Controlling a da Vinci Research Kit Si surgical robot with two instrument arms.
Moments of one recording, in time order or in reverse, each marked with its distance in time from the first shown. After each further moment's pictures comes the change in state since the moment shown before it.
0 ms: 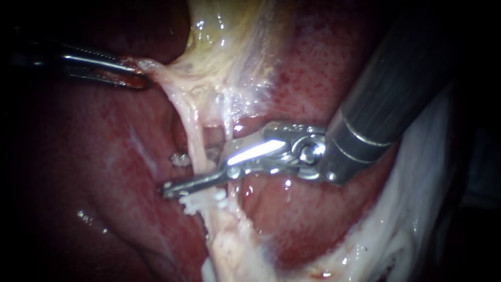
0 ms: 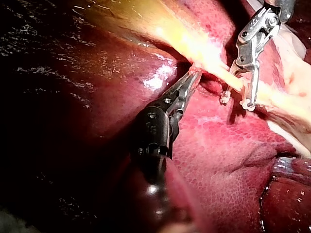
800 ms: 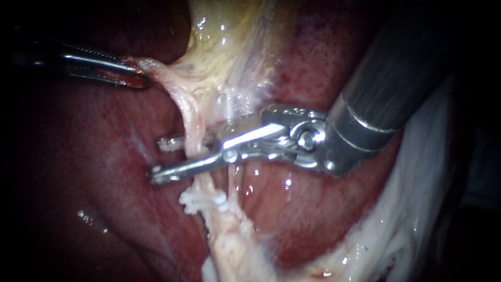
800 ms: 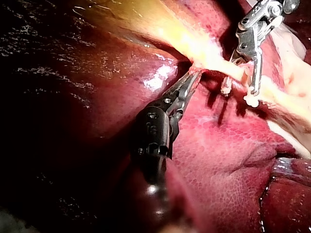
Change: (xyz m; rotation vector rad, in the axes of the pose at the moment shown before) right arm 0.006 -0.002 -0.002 0.092 0.182 0.024; left arm 0.000 0.000 0.000 0.000 0.000 0.000
